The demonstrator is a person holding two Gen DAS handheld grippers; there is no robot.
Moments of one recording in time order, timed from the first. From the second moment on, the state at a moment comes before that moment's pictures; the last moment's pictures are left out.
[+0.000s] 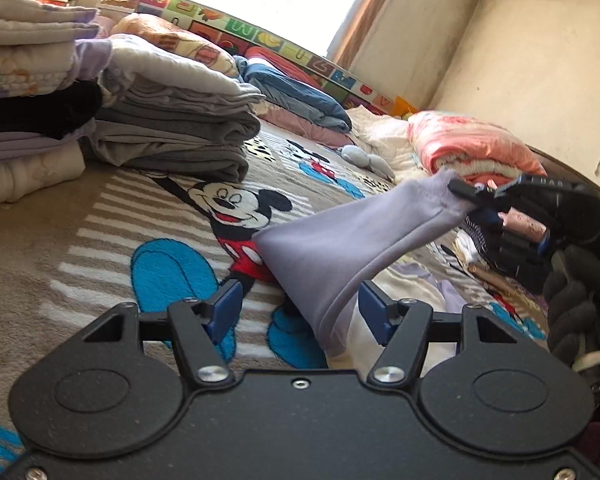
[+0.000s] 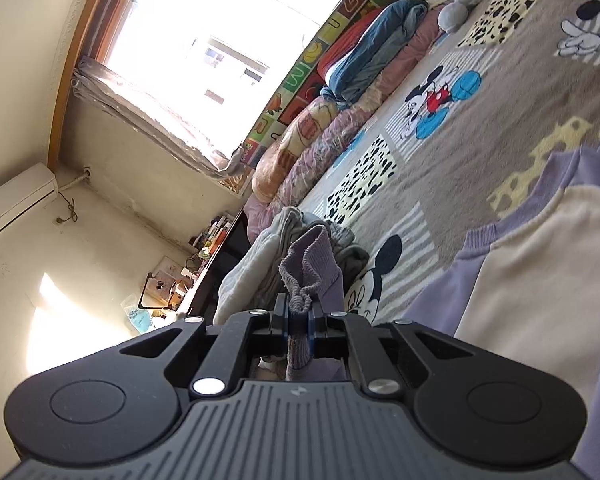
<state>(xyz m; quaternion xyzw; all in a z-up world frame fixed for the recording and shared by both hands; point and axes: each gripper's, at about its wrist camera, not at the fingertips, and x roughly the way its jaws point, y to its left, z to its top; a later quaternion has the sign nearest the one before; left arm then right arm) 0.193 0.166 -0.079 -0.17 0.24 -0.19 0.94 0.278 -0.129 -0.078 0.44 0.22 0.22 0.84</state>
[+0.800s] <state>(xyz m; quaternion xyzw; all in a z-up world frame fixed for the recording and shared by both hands) 0.167 0.073 -0.092 -0.01 0.29 -0.35 0.89 0.286 -0.243 -0.066 0.39 0.20 0.18 0.88</state>
